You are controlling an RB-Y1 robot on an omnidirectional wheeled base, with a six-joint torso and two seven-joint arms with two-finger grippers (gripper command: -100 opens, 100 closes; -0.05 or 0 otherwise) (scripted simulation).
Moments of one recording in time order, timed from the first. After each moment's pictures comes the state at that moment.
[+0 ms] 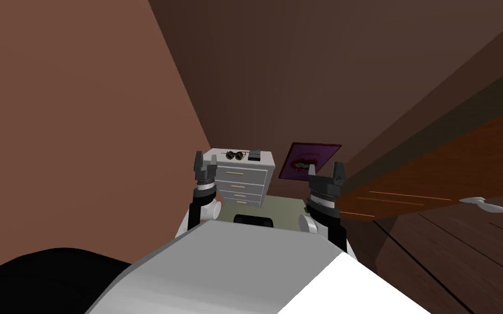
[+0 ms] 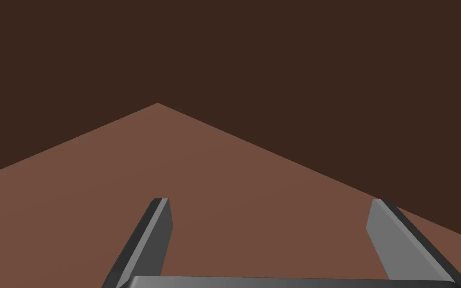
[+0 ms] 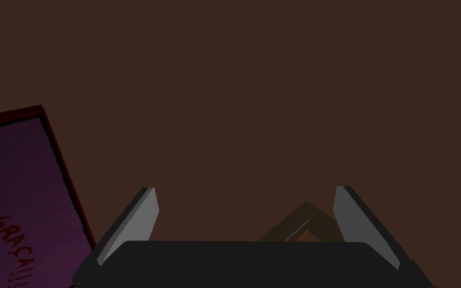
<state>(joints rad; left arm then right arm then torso) 0.48 -0.01 -0.06 -2.26 0.01 -0.62 -0.06 0.55 0.01 -0.01 -2.27 -0.07 -0.60 0.01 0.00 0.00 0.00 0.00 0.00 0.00</state>
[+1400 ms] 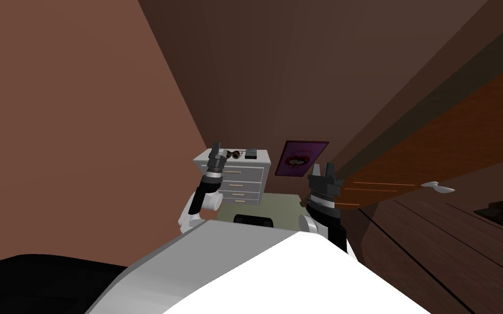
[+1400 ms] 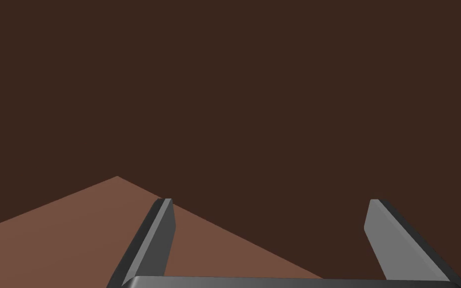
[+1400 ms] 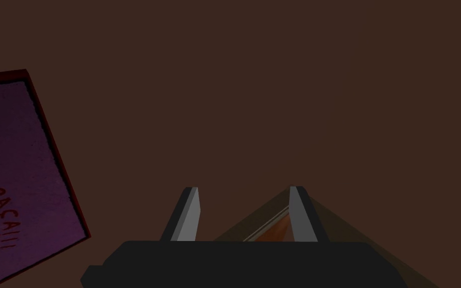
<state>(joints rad) 0.30 0.12 -0.11 -2.32 -0.01 -0.25 -0.06 0.55 0.01 -0.01 -2.27 -0.07 -0.60 0.01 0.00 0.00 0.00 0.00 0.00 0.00</state>
